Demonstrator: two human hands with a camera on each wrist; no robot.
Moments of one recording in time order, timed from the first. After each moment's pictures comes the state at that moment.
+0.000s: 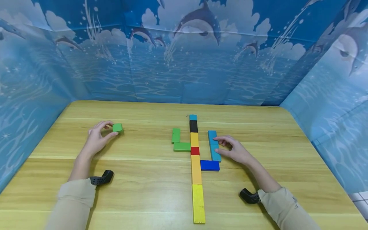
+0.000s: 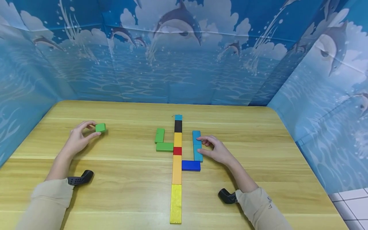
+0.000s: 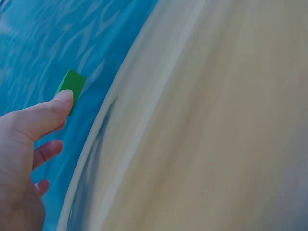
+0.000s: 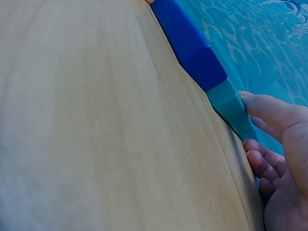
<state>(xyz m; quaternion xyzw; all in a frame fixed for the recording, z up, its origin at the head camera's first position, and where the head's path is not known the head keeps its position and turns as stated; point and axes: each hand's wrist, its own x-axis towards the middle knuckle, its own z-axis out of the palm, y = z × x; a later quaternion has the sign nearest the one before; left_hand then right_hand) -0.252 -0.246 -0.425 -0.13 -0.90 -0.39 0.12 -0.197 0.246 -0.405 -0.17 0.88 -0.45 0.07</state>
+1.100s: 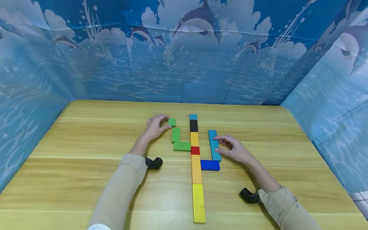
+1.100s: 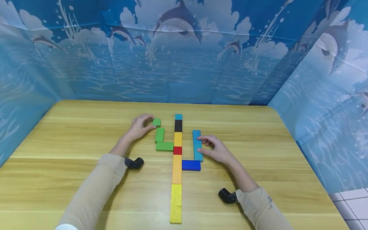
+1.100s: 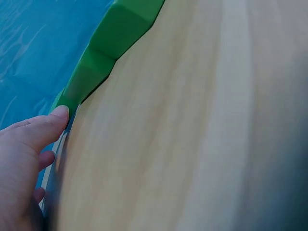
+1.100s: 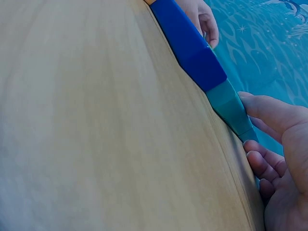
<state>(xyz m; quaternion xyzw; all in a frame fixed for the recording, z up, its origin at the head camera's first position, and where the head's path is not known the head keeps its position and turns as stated) -0.314 -0.076 -0.438 -0.21 -0.90 -0.39 0.01 -0.212 0.261 -0.435 -0.18 0.87 -0.45 0.05</state>
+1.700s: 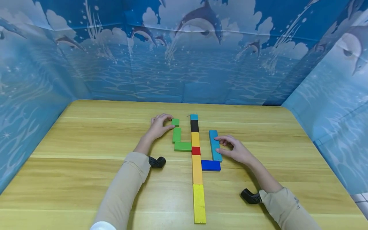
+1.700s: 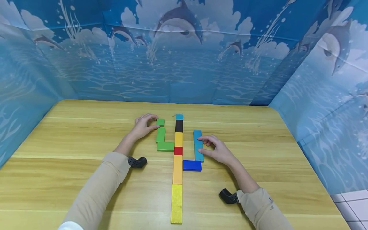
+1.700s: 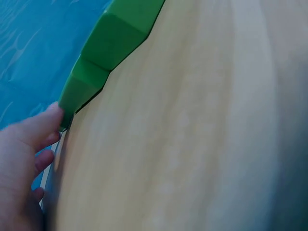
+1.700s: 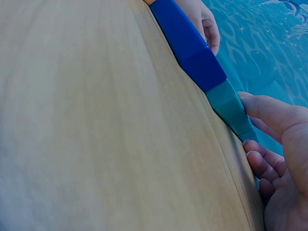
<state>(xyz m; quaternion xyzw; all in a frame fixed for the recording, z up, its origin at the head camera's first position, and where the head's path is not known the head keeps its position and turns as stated) -0.317 -0.067 -0.440 -0.21 -0.90 -0.38 0.01 -0.213 0.263 -0.437 -0.19 0.87 -0.45 0.05</state>
